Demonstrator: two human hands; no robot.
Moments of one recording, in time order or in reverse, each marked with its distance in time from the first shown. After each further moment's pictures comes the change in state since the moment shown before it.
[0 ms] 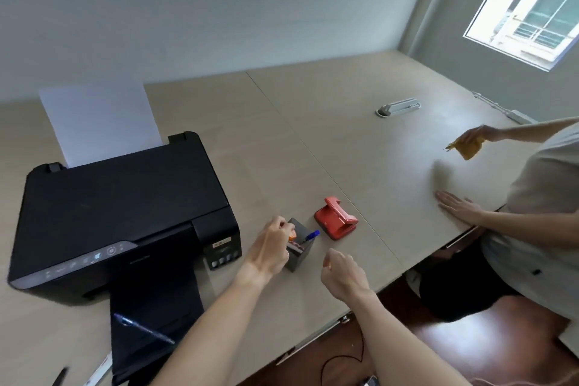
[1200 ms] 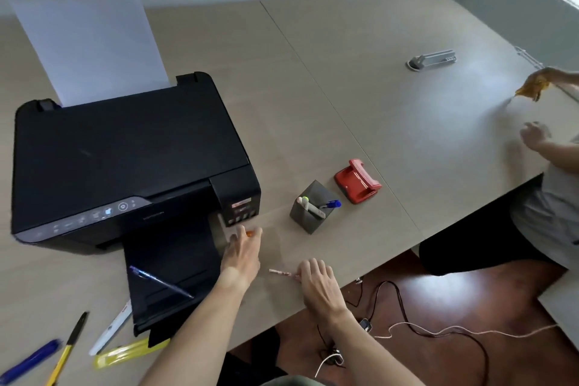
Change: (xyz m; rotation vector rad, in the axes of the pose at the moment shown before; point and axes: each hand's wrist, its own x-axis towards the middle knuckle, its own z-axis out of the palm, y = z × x) left_hand -0.078 -0.083 0.026 0.195 -0.329 -0.417; right_hand -0.033 -0.002 0.135 -0.348 0.073 -0.428
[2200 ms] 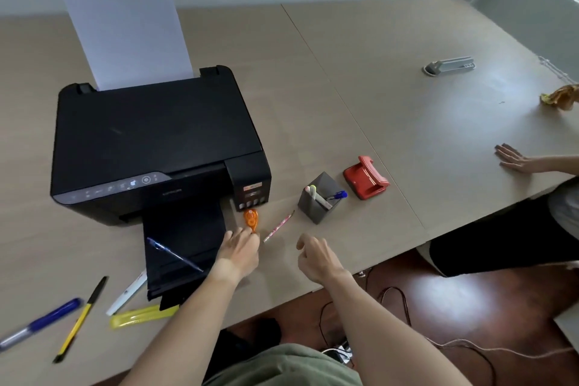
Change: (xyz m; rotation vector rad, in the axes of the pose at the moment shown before) left_hand -0.033 -0.017 0.001 0.163 -0.008 0.071; right_hand 0.028 -0.013 -0.049 0.393 -0.291 0.224
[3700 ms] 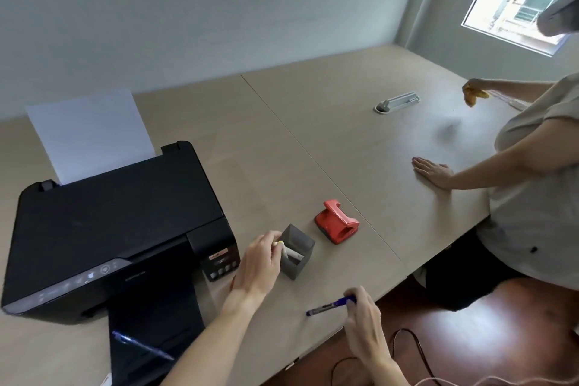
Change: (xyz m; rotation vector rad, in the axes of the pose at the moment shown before) left_hand 0.055 0.089 -0.071 -0.633 0.503 0.183; right_hand -0.038 0.109 -0.021 0.390 0.605 0.073
